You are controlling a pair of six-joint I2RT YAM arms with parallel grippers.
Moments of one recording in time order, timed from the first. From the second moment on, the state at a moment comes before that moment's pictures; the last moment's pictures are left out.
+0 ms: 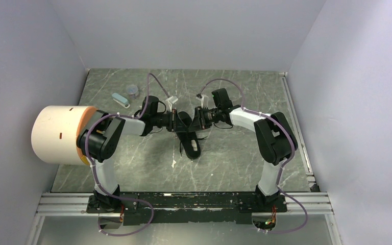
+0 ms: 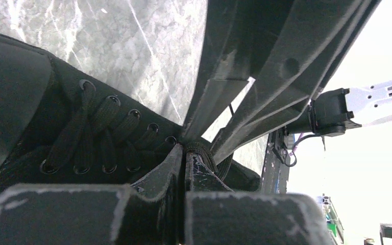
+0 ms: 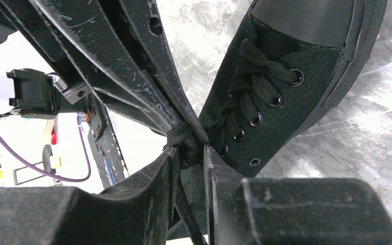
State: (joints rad) left arm -0.42 1.89 0.87 0.51 0.95 -0.50; right arm 0.45 1.86 1.12 -0.09 -0.86 0.25
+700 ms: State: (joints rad) left arm -0.37 1.88 0.83 0.47 0.96 -0.45; right arm 0.46 1.87 1.10 -0.07 -0.85 0.26
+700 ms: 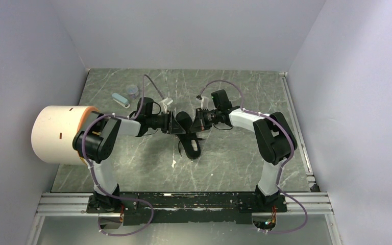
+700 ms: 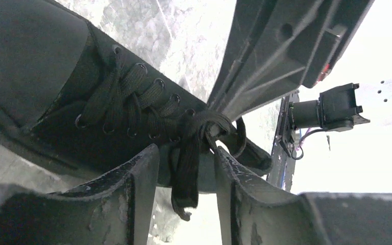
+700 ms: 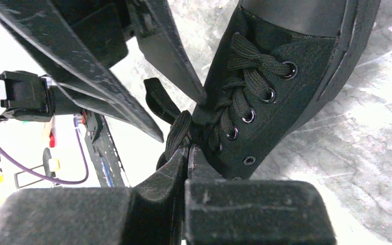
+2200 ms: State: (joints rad) left arm -0.35 1.73 0.68 0.18 0.85 -0.40; right arm 0.35 1.77 0.92 -0.03 -0.67 0.43
